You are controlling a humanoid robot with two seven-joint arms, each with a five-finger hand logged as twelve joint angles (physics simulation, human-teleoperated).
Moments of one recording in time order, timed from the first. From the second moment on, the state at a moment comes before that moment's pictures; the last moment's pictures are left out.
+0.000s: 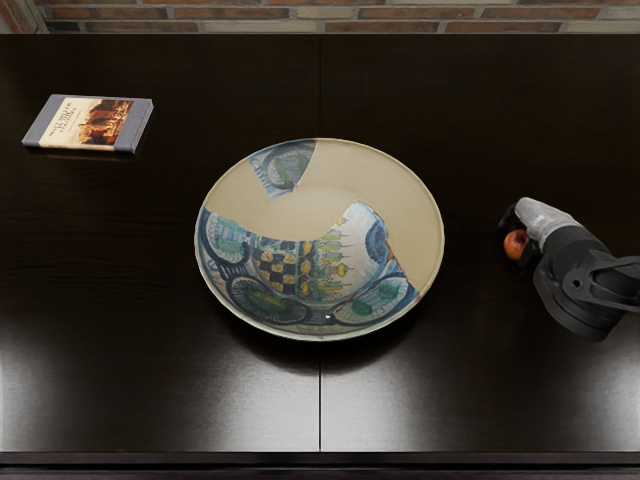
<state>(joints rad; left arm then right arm) -0.06 0.00 0.38 -0.16 -0.08 -0.03 0.05 1.34 -0.60 -0.51 1.47 -0.74 -0.61 -0.61</state>
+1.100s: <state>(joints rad) -0.06 0.00 0.38 -0.16 -0.08 -0.03 0.05 1.34 -0.60 -0.51 1.48 -0.74 -0.61 -0.61</state>
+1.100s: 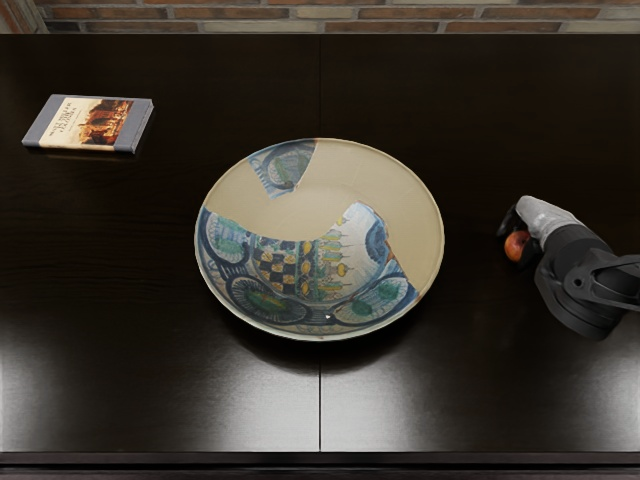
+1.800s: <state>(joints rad) -0.07 0.00 0.38 -0.16 -0.08 -0.03 0.05 1.51 -0.71 -0.50 1.67 -0.72 -0.61 -0.61</state>
